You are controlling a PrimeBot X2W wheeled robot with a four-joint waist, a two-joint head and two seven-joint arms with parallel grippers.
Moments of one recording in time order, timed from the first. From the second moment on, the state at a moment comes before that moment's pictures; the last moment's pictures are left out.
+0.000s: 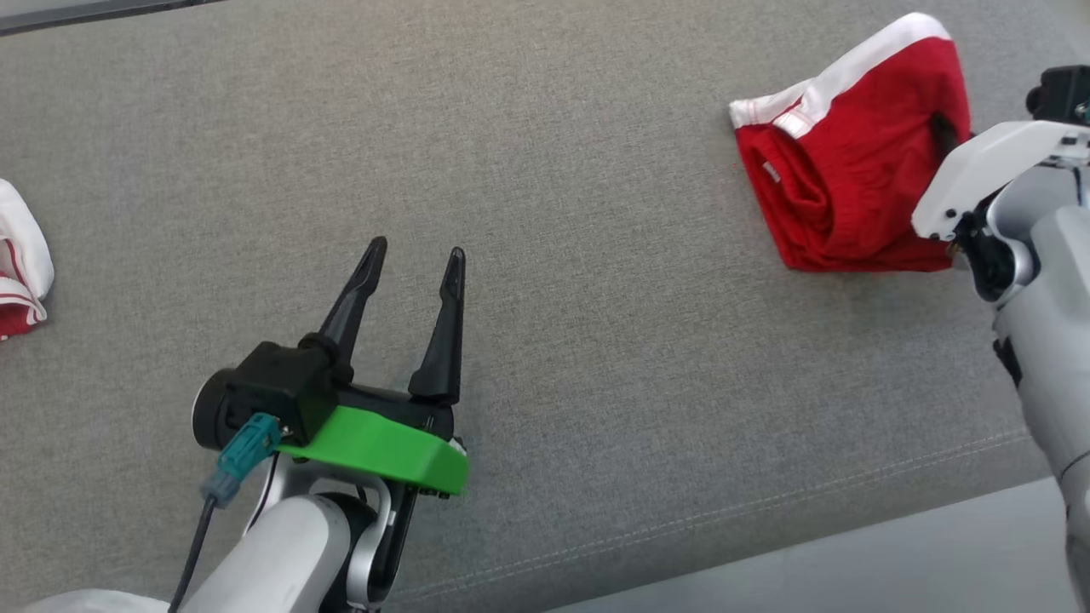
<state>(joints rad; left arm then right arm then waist) -0.32 0.31 -0.60 -0.13 -0.57 0.28 -0.11 -0.94 -0.28 0.12 1.00 0.47 0.13 0.05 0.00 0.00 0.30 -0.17</state>
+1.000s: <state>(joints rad) -0.44 0.39 -0.65 -0.37 -0.46 0.35 0.08 -1.21 -0.52 0.09 1.25 0.33 0.13 -0.09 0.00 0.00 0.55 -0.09</state>
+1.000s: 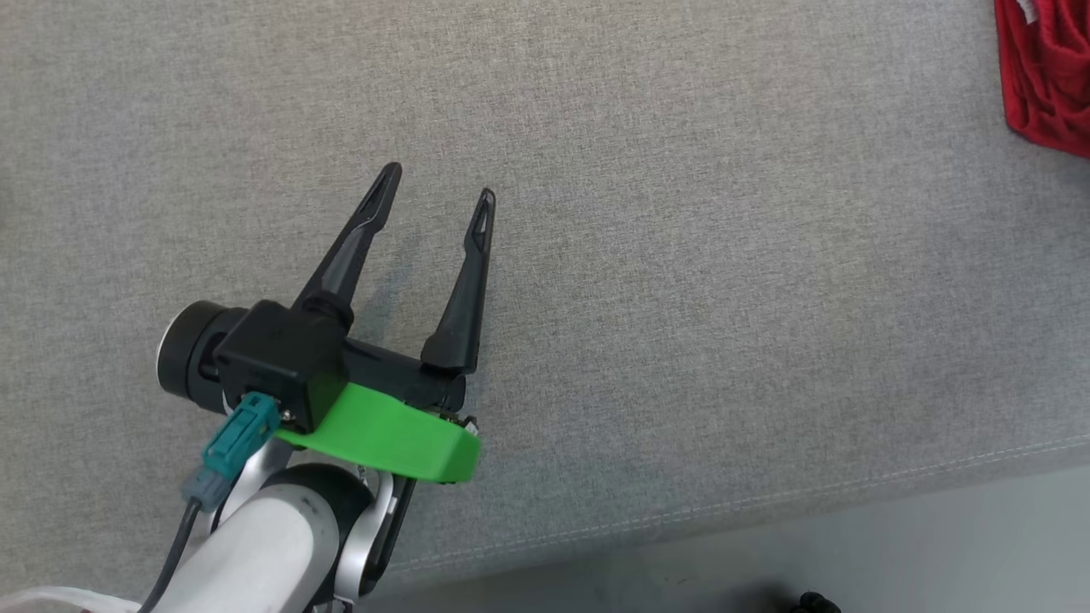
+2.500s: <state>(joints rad) -0.29 0.34 -0.48 0.11 -0.71 0.28 -0.17 -0.80 -0.41 0.22 0.90 0.49 0.13 -0.19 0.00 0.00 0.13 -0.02</state>
